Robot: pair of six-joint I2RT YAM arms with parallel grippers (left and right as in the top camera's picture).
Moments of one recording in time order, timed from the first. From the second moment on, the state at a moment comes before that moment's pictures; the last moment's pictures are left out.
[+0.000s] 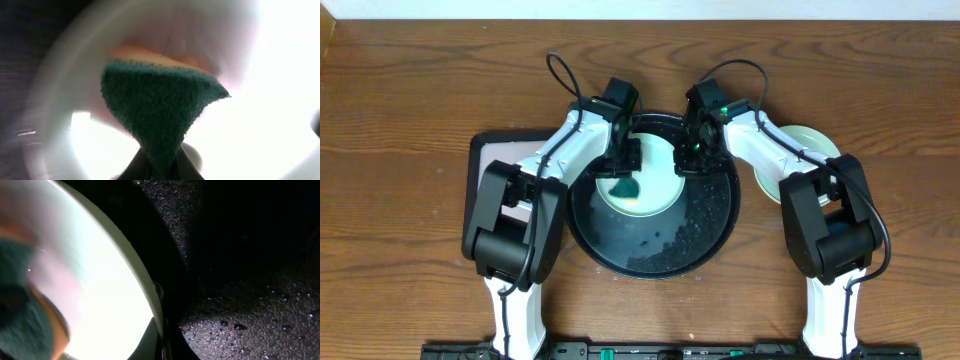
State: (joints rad) left arm -0.37 2.06 1.45 -0.87 0.18 -0.36; right arm 0.42 2.14 1.50 -0.77 -0.34 0.41
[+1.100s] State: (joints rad) left arm -0.39 2.06 1.45 -0.88 0.11 -0.24; right arm 0.43 2.14 1.50 -0.77 -0.35 0.41
